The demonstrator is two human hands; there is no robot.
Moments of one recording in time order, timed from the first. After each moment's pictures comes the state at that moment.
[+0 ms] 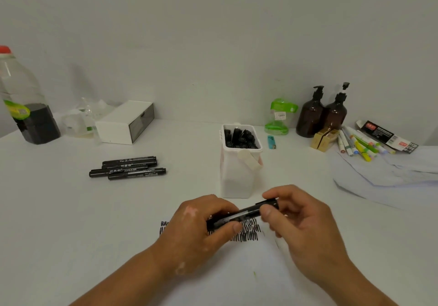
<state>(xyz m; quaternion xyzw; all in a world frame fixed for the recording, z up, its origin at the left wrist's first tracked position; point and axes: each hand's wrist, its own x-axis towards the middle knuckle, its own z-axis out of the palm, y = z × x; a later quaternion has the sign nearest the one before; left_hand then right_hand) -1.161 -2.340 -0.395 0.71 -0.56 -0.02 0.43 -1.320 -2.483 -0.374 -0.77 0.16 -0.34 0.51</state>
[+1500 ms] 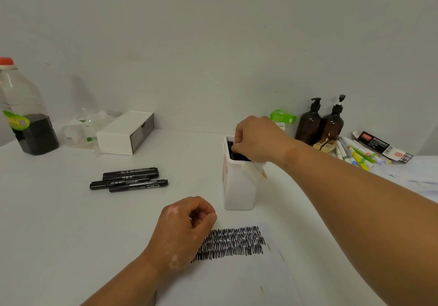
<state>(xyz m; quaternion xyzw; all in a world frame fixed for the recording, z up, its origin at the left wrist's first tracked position) -1.131 -2.337 -0.404 0.76 -0.41 -0.02 0.49 -1.166 -2.544 -0.267 -0.97 0.23 -0.12 0.01</state>
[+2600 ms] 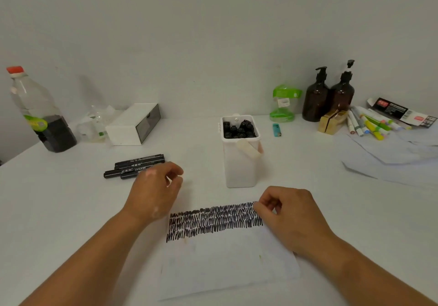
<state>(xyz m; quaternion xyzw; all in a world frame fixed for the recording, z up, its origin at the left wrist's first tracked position) -1.074 -2.323 -0.396 0.85 -0.40 0.11 0.31 -1.297 -2.514 -0.419 -0.90 0.23 -0.27 0.26</state>
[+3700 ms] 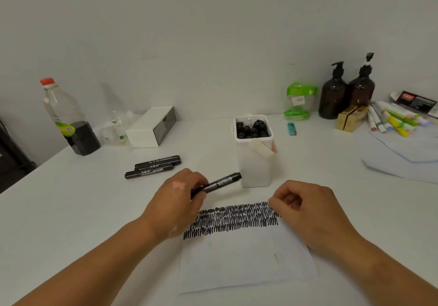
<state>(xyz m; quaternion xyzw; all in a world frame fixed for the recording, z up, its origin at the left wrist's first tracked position) -1.111 -2.311 -0.380 0.83 -0.49 0.10 0.22 -1.304 -2.511 -0.406 -0.88 0.23 -0.27 0.32</state>
